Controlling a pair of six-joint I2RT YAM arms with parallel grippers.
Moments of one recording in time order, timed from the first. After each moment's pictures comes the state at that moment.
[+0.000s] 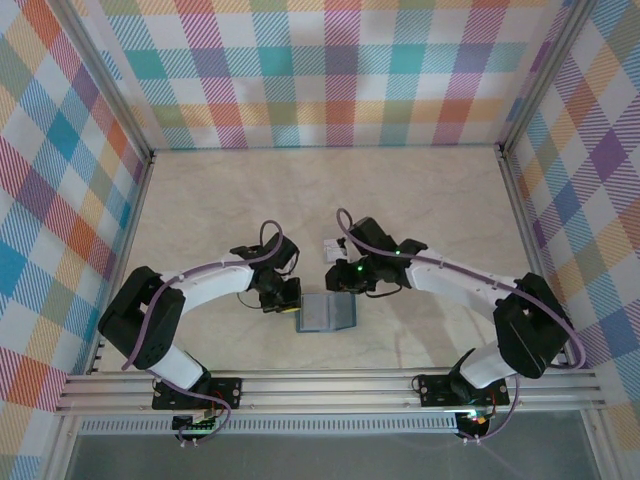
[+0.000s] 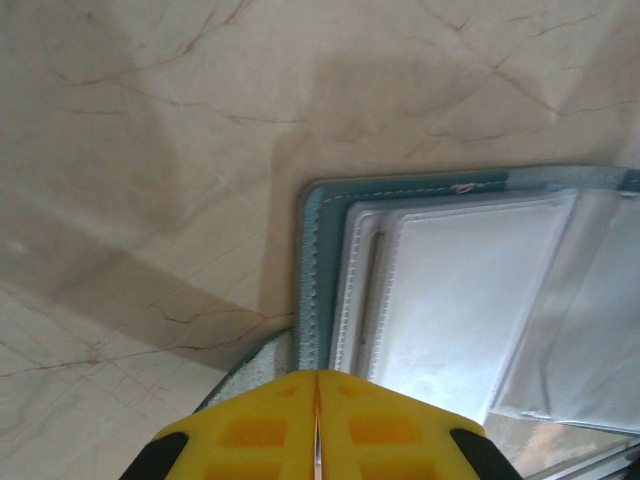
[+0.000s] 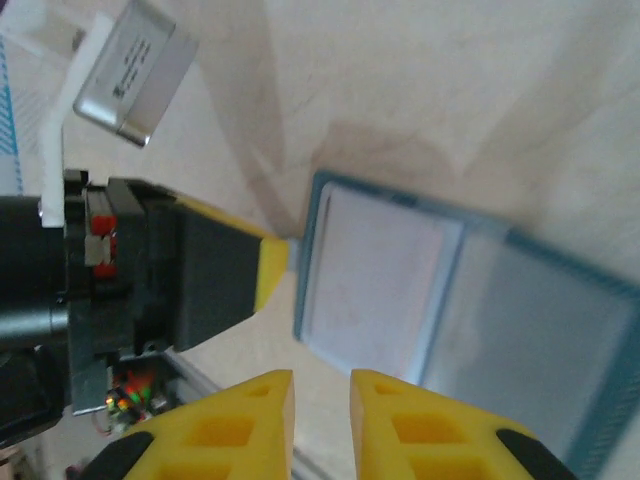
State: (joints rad) left arm -0.65 1.56 0.85 -0.63 0.30 -0.76; right arm 0.78 1.49 0.96 -0.46 -0.43 0.76
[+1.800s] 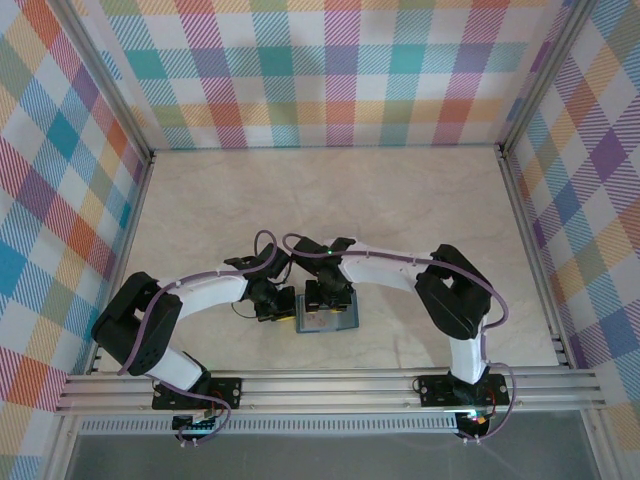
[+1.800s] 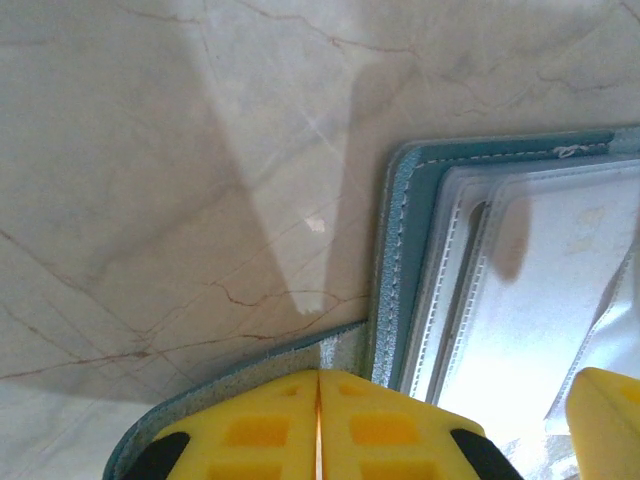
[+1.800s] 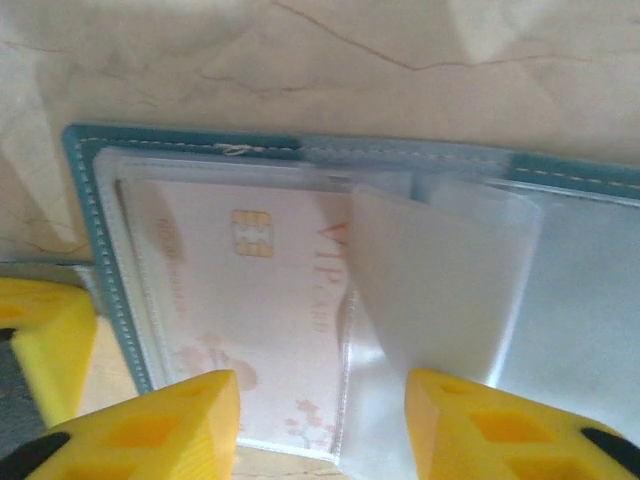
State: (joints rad) left arm -0.63 1.52 0.73 -0.54 0.32 -0.76; right arm 0.98 1.91 1.35 -0.89 -0.12 0.87
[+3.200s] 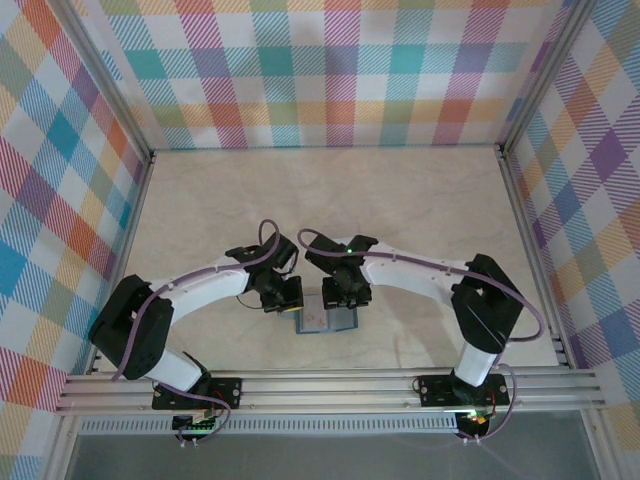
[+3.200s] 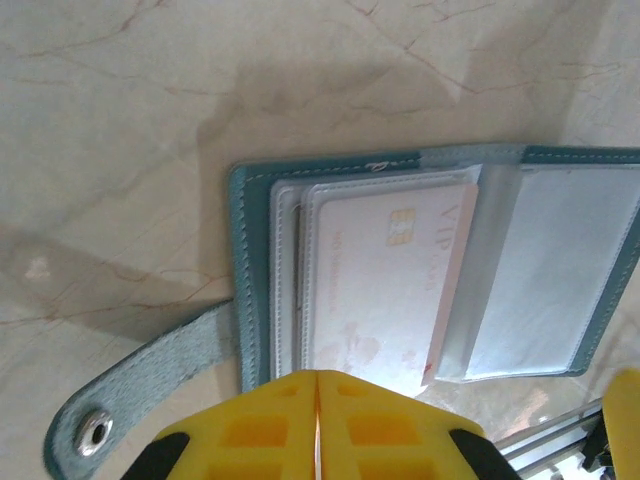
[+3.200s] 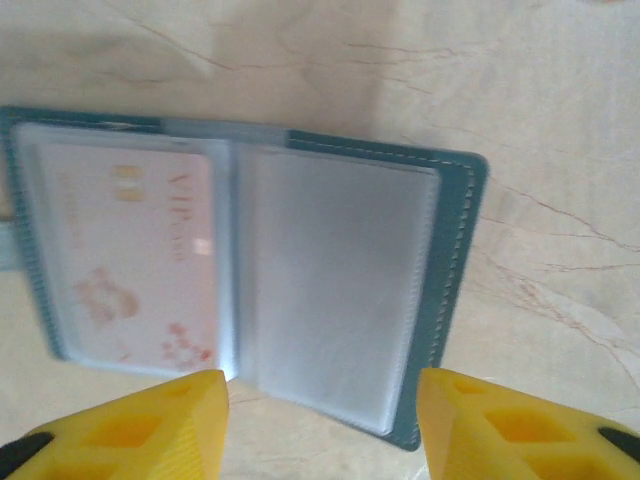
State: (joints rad) left arm -0.67 1.50 0.86 -0.63 0.32 -0.79; right arm 0.96 1.71 1.26 -0.96 -0.01 0.82
